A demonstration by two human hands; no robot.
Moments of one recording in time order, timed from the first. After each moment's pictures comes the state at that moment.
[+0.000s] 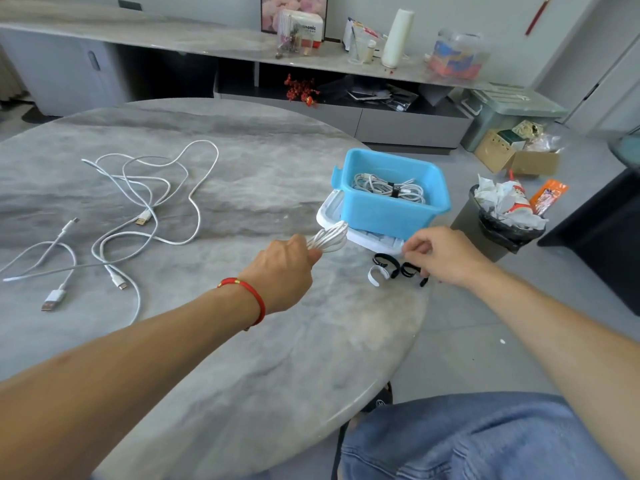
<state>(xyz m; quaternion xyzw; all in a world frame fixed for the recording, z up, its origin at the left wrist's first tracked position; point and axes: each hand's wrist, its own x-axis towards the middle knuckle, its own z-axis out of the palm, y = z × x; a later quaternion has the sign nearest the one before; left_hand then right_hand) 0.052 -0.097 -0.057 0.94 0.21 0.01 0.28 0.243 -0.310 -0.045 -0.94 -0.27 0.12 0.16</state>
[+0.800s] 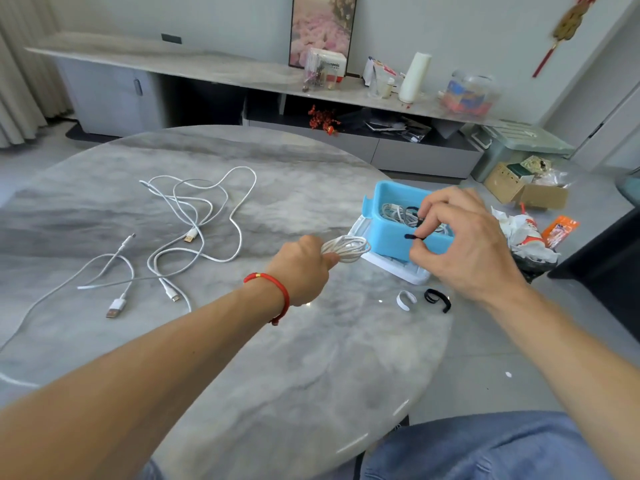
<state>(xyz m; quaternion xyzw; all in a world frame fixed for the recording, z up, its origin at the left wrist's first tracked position) 0.031 -0.065 -0.018 0.87 0.25 0.00 0.43 0.169 -0.263 0.028 -0.80 -0.49 -0.18 0.28</state>
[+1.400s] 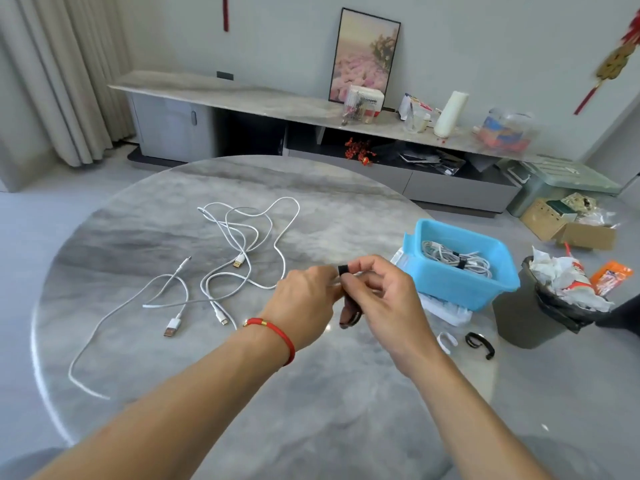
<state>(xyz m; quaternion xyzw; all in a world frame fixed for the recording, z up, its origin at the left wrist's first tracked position) -0.024 -0.036 0.001 0.90 0.23 0.09 0.36 0.071 -0.153 -0.014 -0.69 -0.34 0.19 0.61</state>
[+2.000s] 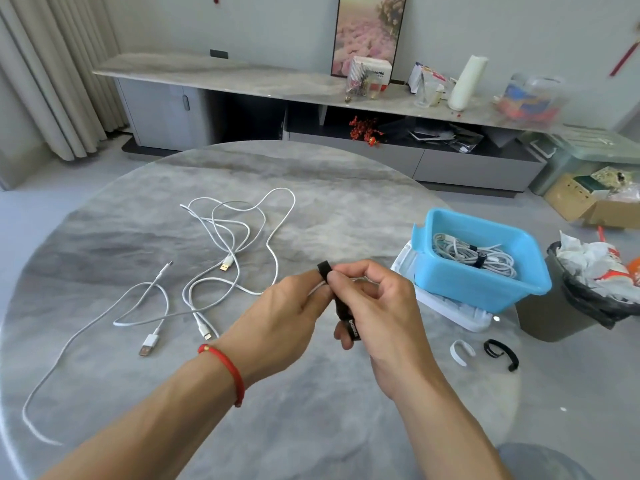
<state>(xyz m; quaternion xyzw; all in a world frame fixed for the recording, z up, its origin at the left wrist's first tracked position) -0.017 -0.017 -0.014 0.83 0.18 0.09 0.52 0.082 -0.132 -0.025 -0.65 -0.21 0.26 0.68</state>
